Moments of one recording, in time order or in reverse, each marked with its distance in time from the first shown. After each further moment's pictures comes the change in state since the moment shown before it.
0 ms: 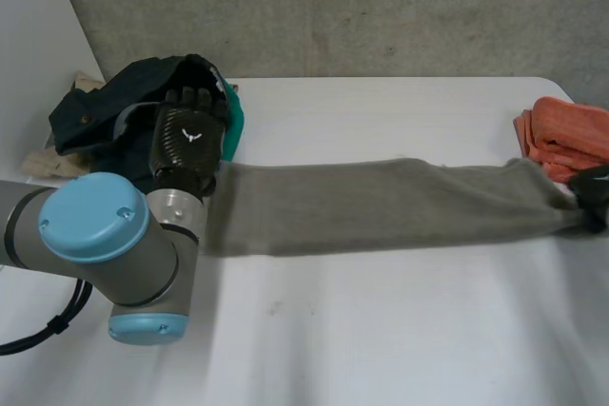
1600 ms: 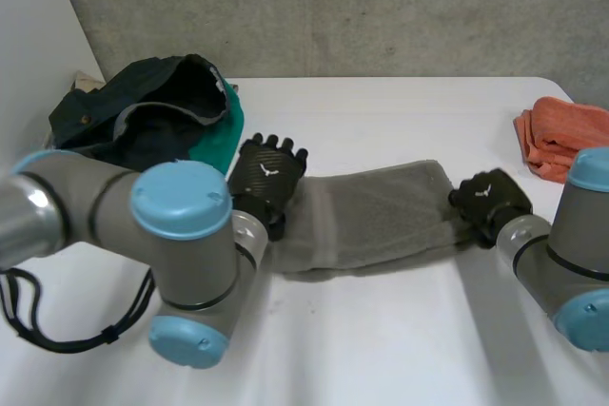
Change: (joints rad) left arm -0.168 -0.115 0.238 -0.386 0.062 -0.169; right arm 0.396 -0.121 0.188 -0.112 0.021 0.038; left_hand -0.002 -0.005 -0.006 -0.005 0.000; right_hand -0.062 -0.001 0.000 0.000 0.030
